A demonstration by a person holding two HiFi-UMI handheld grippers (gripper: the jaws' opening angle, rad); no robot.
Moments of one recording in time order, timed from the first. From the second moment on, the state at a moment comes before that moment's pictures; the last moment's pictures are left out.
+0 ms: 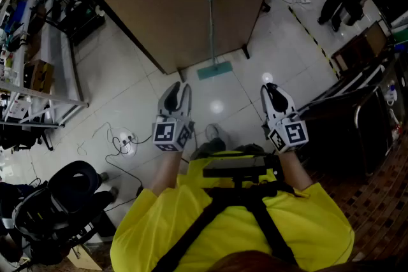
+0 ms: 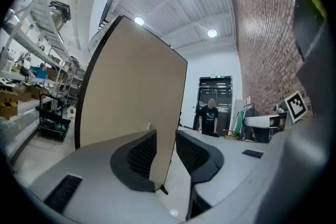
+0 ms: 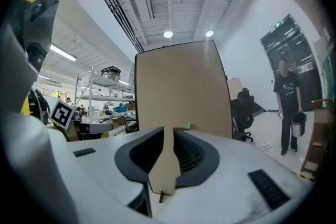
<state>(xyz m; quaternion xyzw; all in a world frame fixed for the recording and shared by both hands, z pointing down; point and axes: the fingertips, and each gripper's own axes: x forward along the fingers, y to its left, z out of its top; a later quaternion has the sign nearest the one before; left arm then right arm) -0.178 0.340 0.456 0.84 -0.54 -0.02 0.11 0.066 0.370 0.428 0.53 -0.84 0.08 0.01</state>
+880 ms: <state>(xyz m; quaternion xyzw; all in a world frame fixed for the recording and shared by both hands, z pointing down) -0.148 0.006 0.485 0.81 -0.57 0.04 0.13 0.085 -0.004 0.454 0.50 -0.85 0.12 0.01</state>
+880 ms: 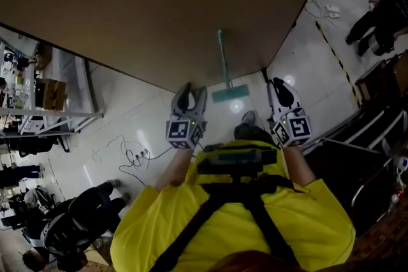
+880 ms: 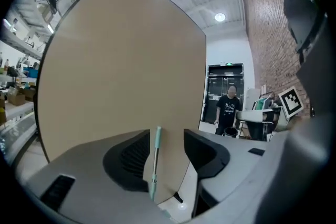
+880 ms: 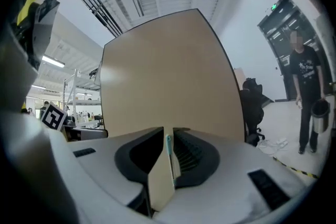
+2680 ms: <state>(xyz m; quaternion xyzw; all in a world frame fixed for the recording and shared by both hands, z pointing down) -0.061 -0.156 0.554 0.79 -0.61 0.00 0.04 0.120 -0.093 0.550 0.49 -0.85 0.19 0.09</state>
